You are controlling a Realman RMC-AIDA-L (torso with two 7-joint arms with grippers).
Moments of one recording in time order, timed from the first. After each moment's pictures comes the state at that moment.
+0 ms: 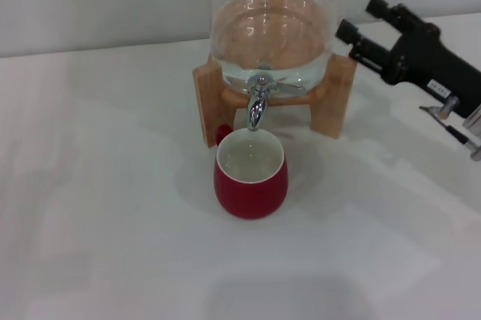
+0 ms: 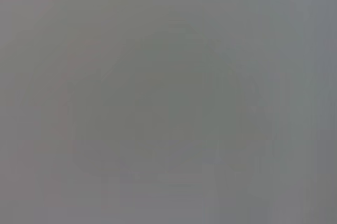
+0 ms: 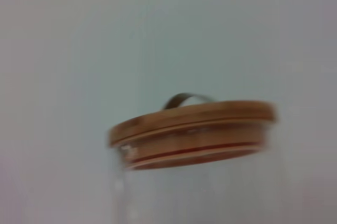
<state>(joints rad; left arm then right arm) -0.27 -2.09 -2.03 -0.25 0.31 -1.30 2.83 0.43 1.96 -1.62 -0.28 -0.30 -1.43 0.72</state>
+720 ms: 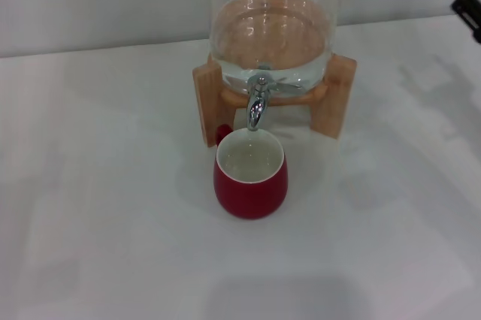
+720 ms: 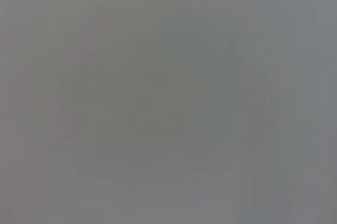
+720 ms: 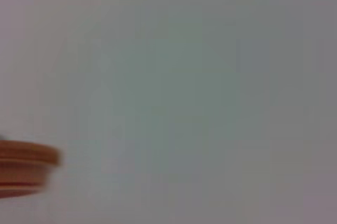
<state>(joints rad) -0.25 -2.09 -2.04 -0.25 0.26 -1.30 2.83 0.36 2.00 -1.24 -0.28 -0.29 -1.34 0.56</state>
